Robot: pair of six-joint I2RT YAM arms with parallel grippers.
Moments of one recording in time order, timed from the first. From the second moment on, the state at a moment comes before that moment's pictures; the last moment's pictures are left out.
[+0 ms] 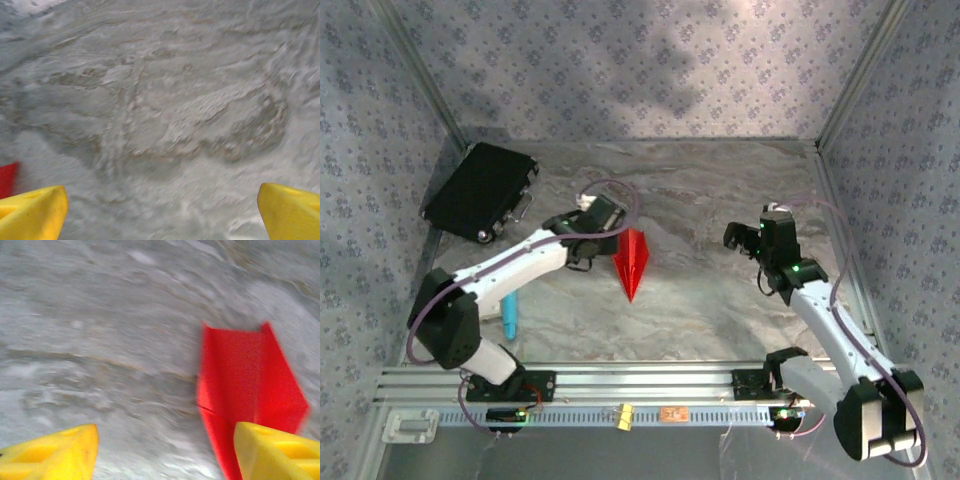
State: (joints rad) left arm -0.71 1.49 1.13 -0.68 -0.41 -0.60; right arm 0.23 1.01 0.68 -0.35 0.18 0.38
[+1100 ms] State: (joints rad) left arm -0.12 1.36 0.49 0.40 -0.20 0.04; right arm -0.03 1.52 0.38 0.68 0.04 -0.04
